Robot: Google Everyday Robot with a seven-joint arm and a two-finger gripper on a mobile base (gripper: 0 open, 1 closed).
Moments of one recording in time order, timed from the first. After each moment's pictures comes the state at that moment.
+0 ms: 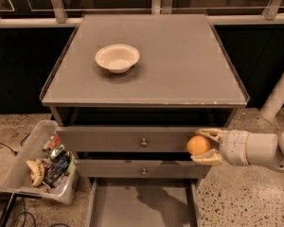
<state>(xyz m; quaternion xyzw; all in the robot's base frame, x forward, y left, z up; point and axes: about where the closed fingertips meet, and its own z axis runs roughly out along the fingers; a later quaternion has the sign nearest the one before) 0.488 -0.199 0.690 -0.58 0.67 0.10 0.45</state>
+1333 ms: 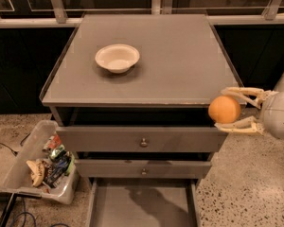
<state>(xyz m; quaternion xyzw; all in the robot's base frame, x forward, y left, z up) 0.462 -0.215 0.881 -0.60 0.59 0.03 0.54</state>
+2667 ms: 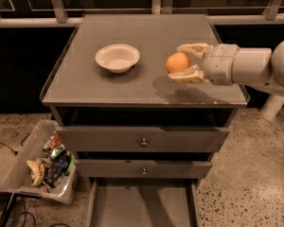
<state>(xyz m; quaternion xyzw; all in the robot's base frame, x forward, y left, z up) 0.609 -0.126 0.911 -0.56 0.59 0.07 0.58</state>
